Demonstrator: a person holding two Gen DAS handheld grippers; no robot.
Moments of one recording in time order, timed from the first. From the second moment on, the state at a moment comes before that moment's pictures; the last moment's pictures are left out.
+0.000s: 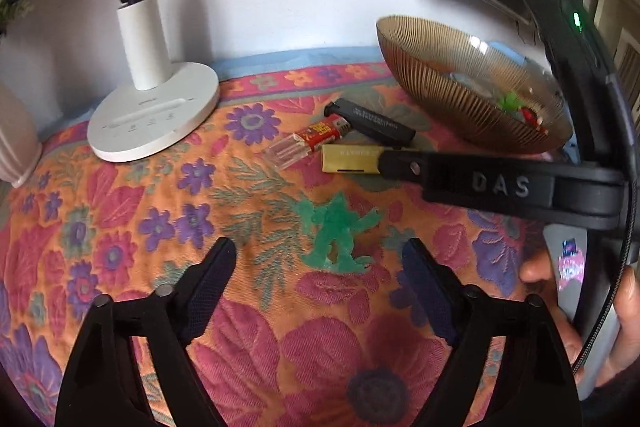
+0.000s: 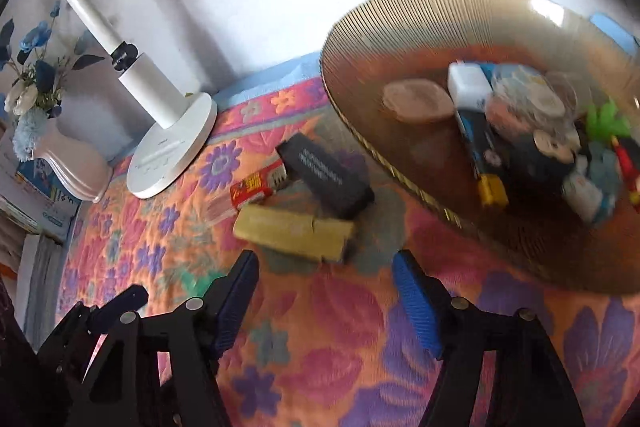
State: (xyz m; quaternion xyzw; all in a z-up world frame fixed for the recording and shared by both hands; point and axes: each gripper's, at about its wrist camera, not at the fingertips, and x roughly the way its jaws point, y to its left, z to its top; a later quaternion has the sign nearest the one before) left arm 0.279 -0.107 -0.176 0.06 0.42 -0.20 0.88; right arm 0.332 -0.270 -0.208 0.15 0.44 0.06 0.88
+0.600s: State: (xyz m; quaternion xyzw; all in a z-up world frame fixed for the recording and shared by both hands) left arm 0.233 -0.055 -0.172 0.02 0.45 -0.17 0.88; right arm 0.306 -0.228 -0.199 0.06 0.45 0.17 0.88
